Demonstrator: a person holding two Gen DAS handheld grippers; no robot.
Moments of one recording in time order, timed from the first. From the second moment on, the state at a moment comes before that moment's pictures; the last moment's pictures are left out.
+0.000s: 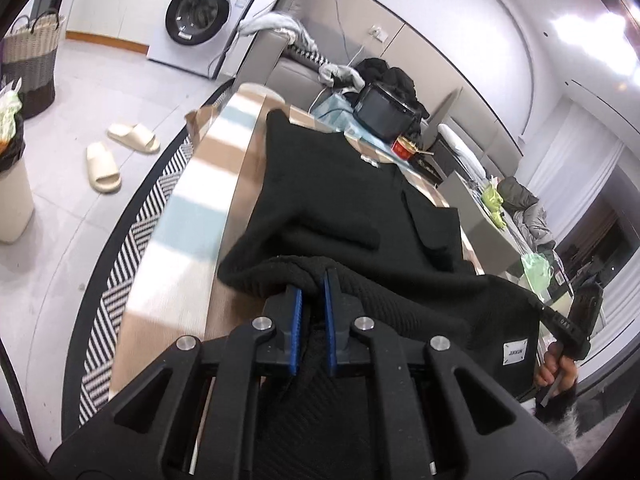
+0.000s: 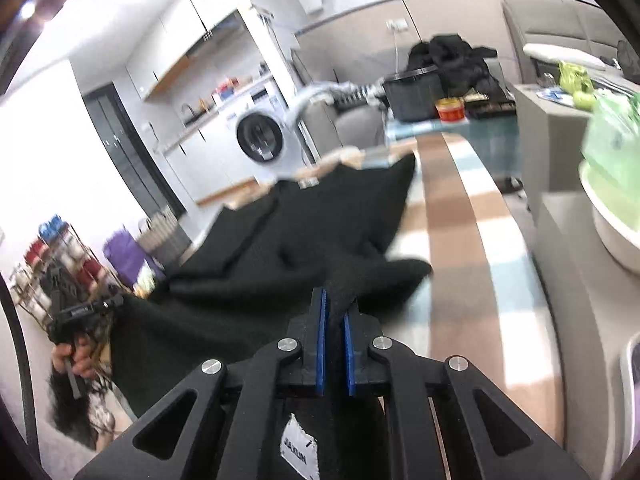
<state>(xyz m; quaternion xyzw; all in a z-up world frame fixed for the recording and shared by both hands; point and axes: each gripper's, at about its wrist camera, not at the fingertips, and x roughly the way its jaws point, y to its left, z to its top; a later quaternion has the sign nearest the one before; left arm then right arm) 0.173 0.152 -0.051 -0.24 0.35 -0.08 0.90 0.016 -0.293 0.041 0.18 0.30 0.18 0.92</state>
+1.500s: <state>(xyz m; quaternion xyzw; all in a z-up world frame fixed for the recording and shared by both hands) 0.210 0.163 -0.009 -0.25 0.26 -0.10 0.93 0.045 -0.299 0.062 0.23 0.22 0.22 0.92</state>
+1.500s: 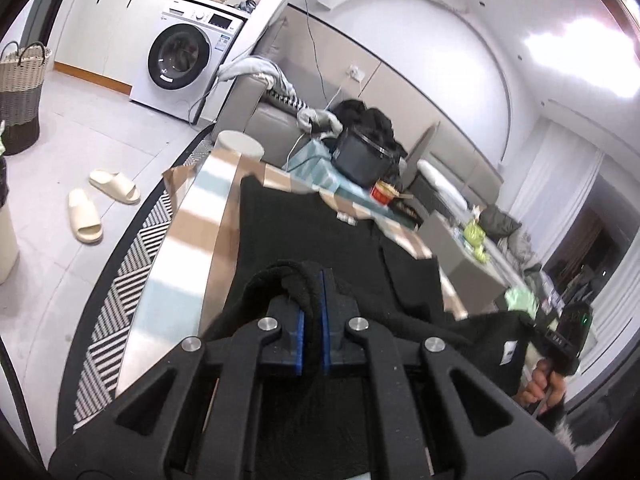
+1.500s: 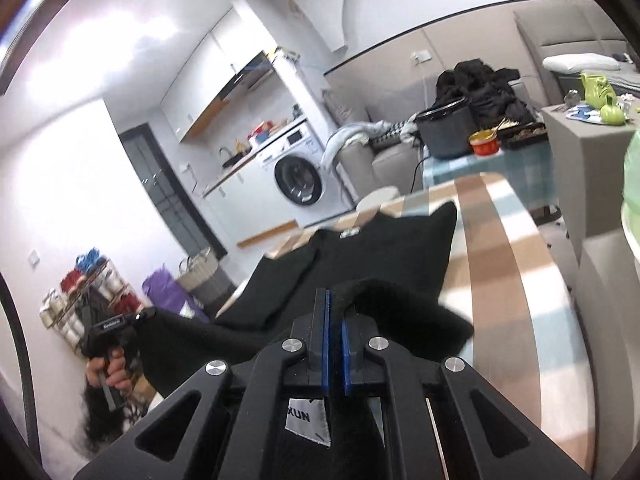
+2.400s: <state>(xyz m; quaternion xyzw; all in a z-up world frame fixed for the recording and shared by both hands) 0.389 0.130 -0.133 -0.18 0.44 -0.03 0.88 0.178 -0.267 -0.026 0.18 0.44 0.14 0.87</state>
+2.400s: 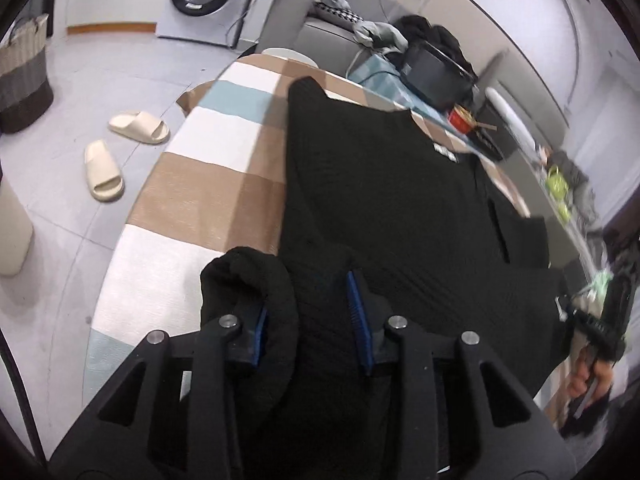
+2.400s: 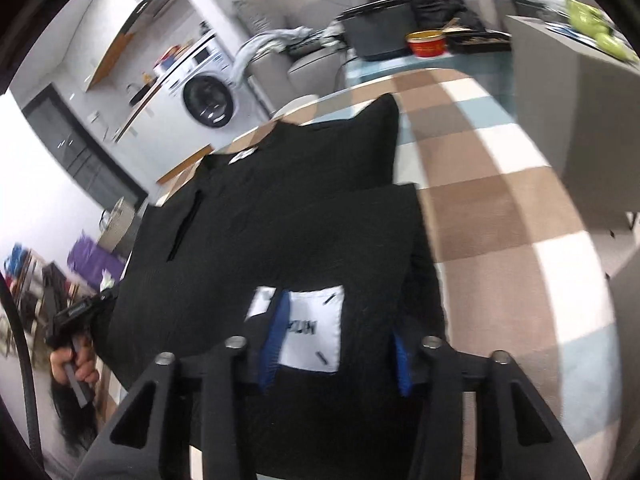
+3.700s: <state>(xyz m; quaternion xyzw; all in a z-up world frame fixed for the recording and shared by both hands) 0.172 0.146 -0.104 -0.22 0.44 0.00 0.87 -0.004 -0.315 -0.015 0.17 0.46 0.12 0.86</state>
